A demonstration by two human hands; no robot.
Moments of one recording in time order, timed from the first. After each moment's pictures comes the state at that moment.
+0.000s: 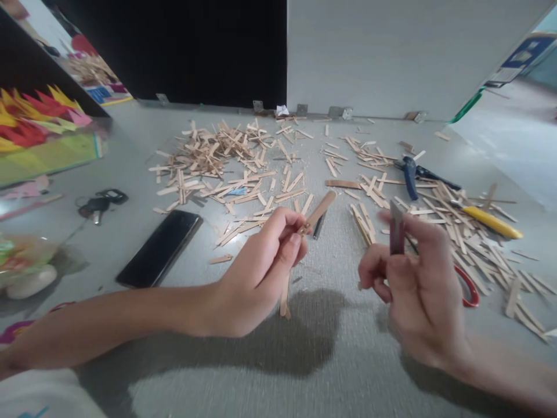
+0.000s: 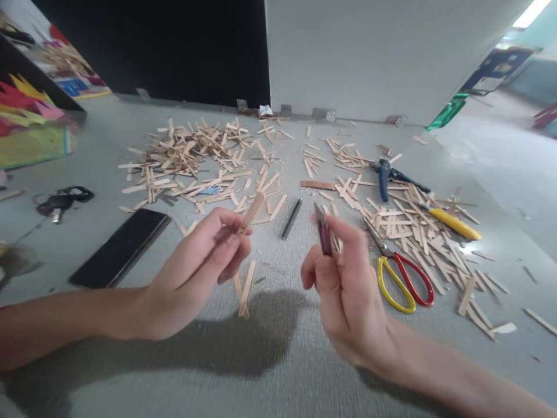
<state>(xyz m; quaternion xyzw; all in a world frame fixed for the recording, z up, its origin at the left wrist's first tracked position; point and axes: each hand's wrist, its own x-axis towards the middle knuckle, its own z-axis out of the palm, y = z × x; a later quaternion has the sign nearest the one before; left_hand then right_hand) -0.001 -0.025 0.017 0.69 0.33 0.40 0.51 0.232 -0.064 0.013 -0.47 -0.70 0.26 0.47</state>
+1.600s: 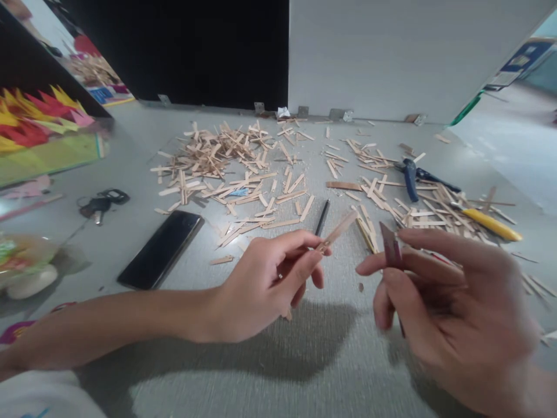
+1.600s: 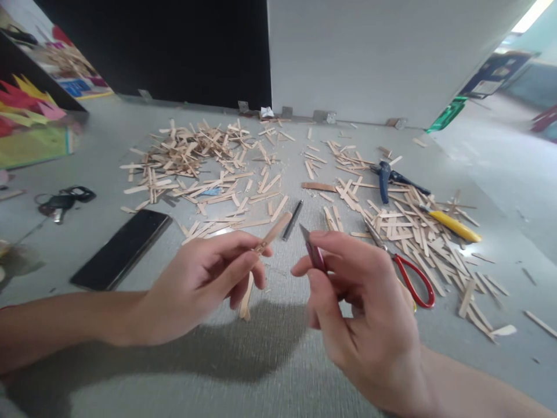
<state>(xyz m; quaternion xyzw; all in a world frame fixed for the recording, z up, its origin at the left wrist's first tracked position) 0.003 -0.029 0.026 0.65 0.35 0.33 0.59 0.228 -0.082 0.030 -0.50 -0.68 0.22 0.49</state>
